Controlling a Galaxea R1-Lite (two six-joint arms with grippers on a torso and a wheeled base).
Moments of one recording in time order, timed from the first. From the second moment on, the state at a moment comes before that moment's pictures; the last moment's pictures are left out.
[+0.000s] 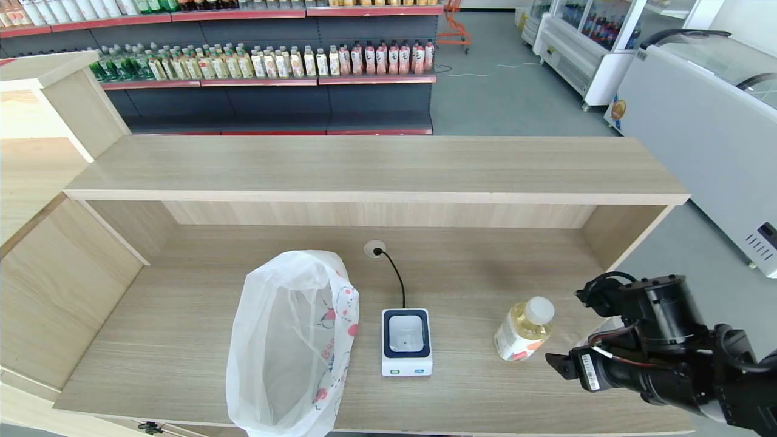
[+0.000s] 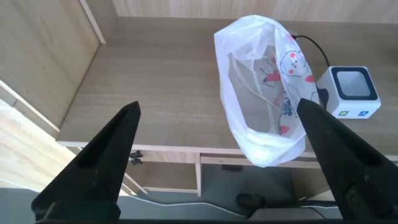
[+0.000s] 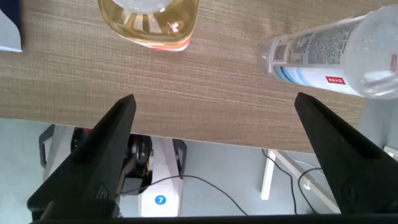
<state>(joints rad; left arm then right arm) 0.00 0.00 0.00 0.00 0.00 0.00 0.37 1.69 -0.44 -0.49 -0.28 0.06</state>
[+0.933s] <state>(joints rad) 0.00 0.00 0.00 0.00 0.00 0.00 0.48 2.03 -0.43 -0.96 -0.41 0.14</state>
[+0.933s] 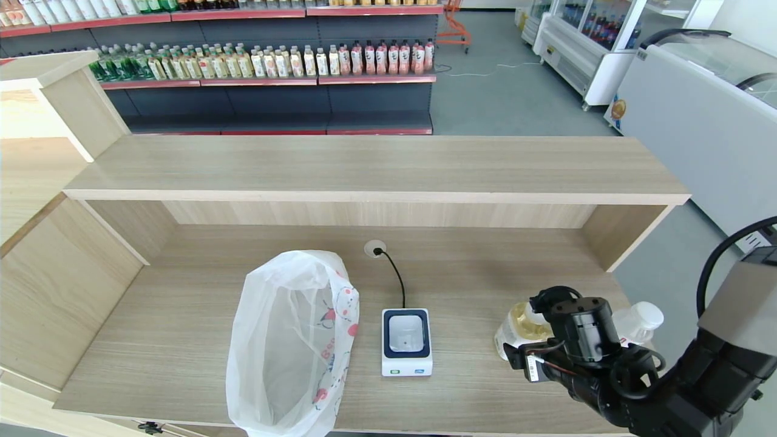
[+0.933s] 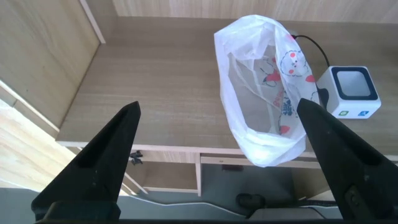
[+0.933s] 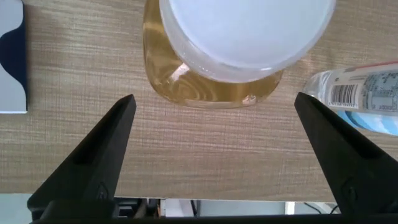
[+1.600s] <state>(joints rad) 0.00 0.00 0.00 0.00 0.00 0.00 0.50 2.24 -0.52 -1.24 -0.39 0.01</state>
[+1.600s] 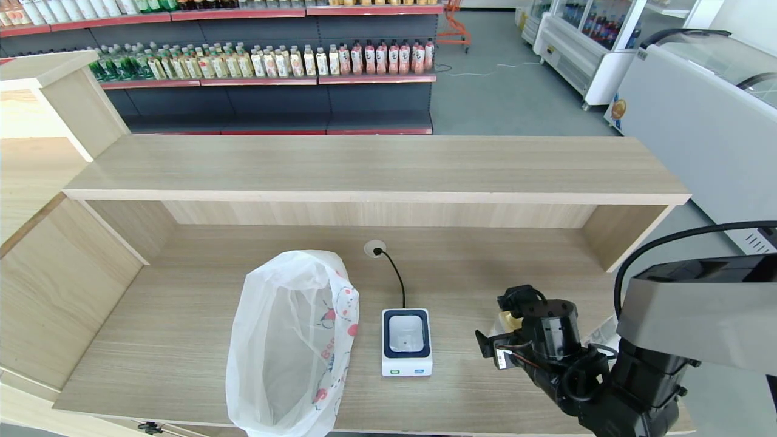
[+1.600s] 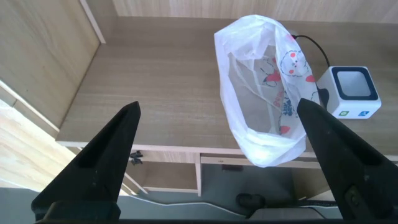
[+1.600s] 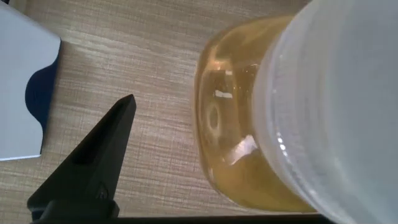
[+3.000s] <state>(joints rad) 0.00 0.00 0.00 0.00 0.00 0.00 0.44 2.25 -0.62 -1.30 -0.14 0.00</state>
